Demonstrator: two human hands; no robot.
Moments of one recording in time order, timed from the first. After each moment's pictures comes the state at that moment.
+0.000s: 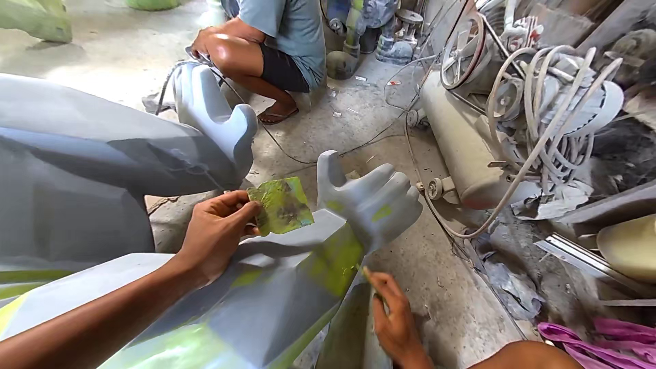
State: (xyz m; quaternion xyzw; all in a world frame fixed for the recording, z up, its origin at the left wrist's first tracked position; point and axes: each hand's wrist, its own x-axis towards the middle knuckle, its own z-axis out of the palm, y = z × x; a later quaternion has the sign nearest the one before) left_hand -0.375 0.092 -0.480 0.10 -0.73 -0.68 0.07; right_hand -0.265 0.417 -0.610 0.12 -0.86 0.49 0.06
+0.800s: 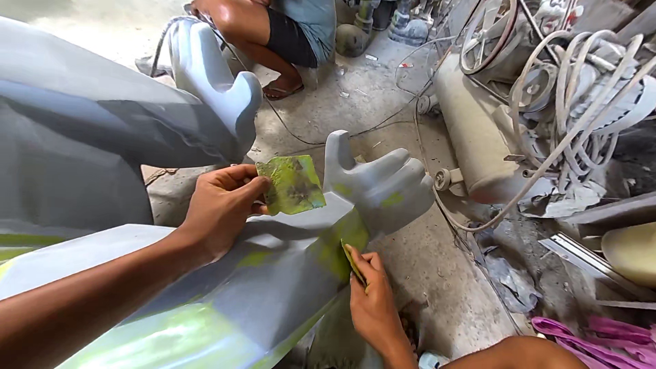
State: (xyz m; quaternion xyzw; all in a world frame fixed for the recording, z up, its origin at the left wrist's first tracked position) left_hand -0.374 0.096 -0.475 0.11 -0.72 -0.68 0.05; right_hand -0.277 0.351 -0.563 -0.02 -0.87 0.48 -0.09
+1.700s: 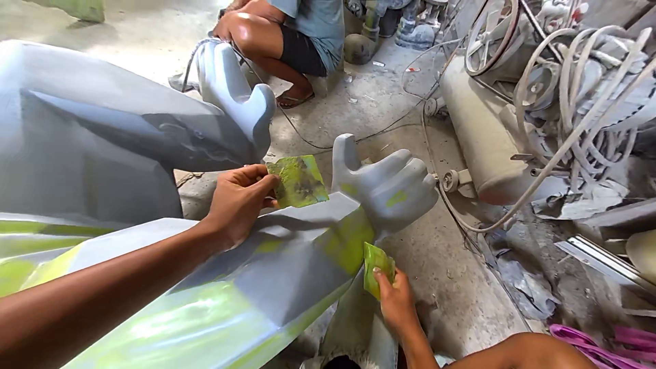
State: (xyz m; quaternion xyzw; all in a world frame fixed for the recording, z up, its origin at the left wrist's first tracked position) left_hand -0.376 0.092 -0.477 0.11 -0.72 -0.68 0.06; right_hand -0.267 0.389 -0.600 -0.14 -0.74 0.65 -0.09
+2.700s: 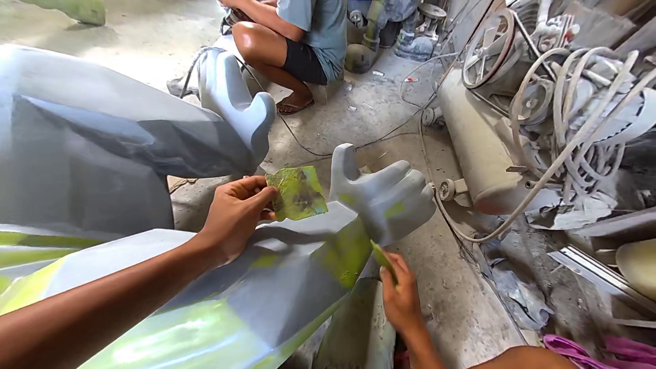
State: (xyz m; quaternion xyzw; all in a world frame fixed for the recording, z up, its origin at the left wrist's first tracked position) left_hand -0.377 0.091 -0.479 0.11 -0.72 -0.69 0.06; right_hand -0.296 0.407 -0.596 0.05 -0.85 0.52 0.05
